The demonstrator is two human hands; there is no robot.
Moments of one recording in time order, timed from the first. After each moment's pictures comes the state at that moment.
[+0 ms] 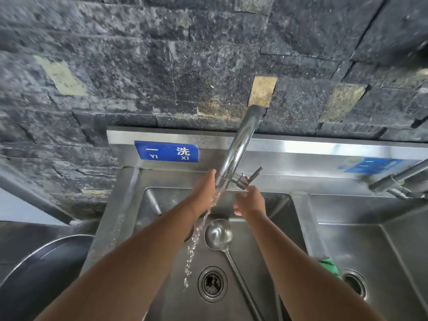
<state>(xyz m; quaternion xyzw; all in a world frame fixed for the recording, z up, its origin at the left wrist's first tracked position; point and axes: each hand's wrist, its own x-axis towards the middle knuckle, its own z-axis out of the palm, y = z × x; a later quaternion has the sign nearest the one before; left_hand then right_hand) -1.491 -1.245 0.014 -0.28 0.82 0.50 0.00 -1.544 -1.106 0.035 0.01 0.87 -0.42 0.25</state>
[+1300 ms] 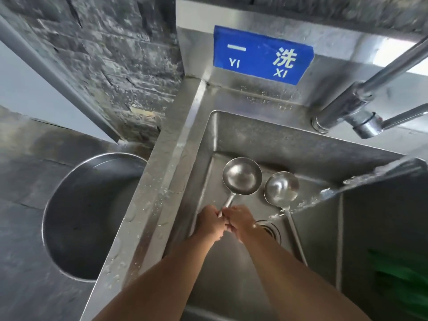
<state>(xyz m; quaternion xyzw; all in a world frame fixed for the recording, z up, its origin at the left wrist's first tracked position) -1.270 -1.230 -0.208 -0.58 0.55 0.59 0.09 -1.349 -1.181 -0.191 0.07 0.73 -0.41 0.55</state>
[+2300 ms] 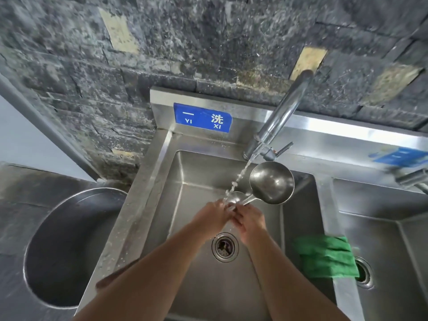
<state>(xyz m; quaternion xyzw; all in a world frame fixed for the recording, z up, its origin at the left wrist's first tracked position) -1.325 -1.178 0.003 -0.28 0.87 0.40 0.09 -1.405 -1.084 -0.009 0.20 0.59 -0.68 0.40</state>
